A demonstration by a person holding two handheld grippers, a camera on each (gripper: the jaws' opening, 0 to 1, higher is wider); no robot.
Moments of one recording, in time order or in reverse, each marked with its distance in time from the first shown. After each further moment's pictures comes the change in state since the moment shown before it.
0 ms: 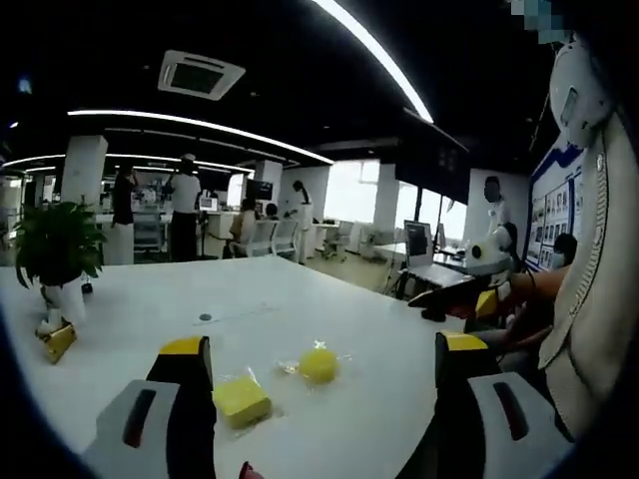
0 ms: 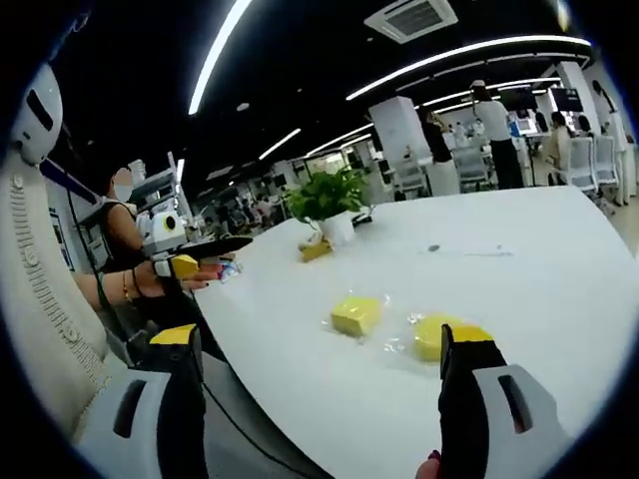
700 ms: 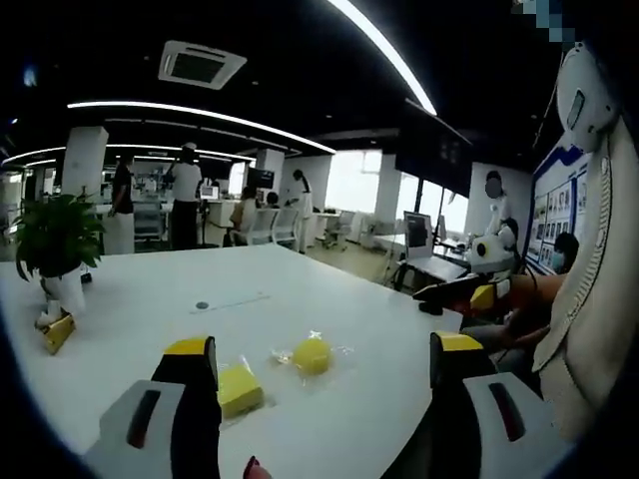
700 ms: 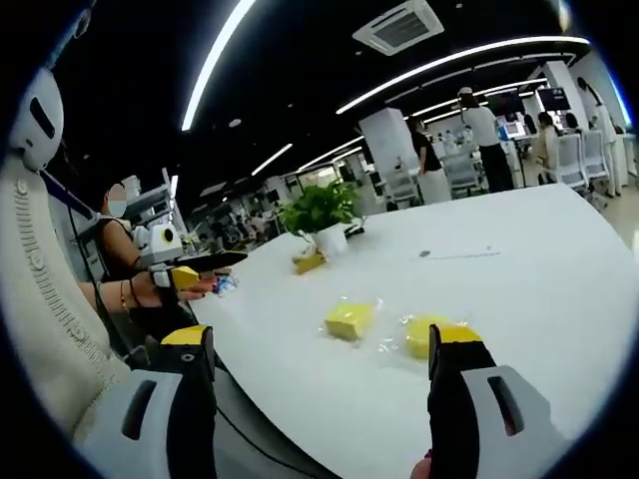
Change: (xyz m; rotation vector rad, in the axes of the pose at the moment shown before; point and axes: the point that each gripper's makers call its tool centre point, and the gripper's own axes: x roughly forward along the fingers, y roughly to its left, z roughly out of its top) left arm 0.003 -0.011 -0.006 -0.020 0.053 0.011; right arm -0.019 -0.011 -0.002 0.045 -0.055 -0.023
